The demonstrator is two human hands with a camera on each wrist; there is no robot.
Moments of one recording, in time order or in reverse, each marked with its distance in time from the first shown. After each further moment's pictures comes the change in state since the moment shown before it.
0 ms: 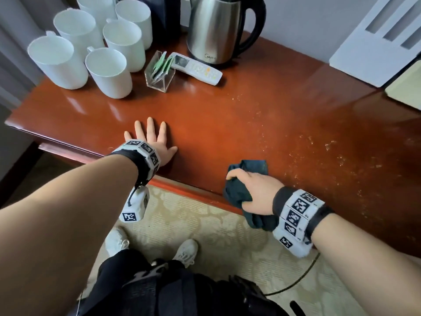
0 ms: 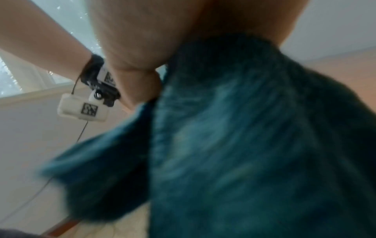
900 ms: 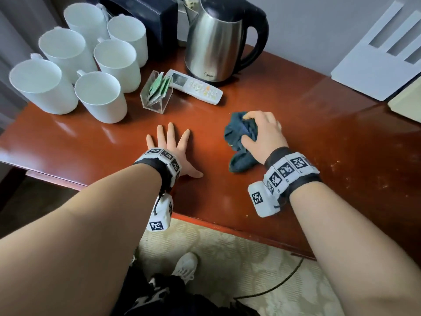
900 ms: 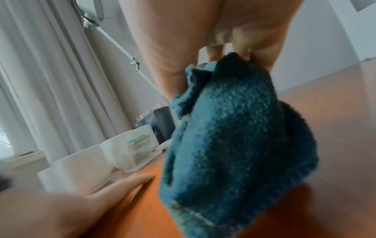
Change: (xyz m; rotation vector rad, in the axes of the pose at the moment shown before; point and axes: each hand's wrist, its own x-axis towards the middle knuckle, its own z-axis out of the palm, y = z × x) left_hand 0.044 0.037 -0.032 -0.007 -0.089 0.148; right_hand 0.083 0.025 -0.102 0.337 0.736 0.295
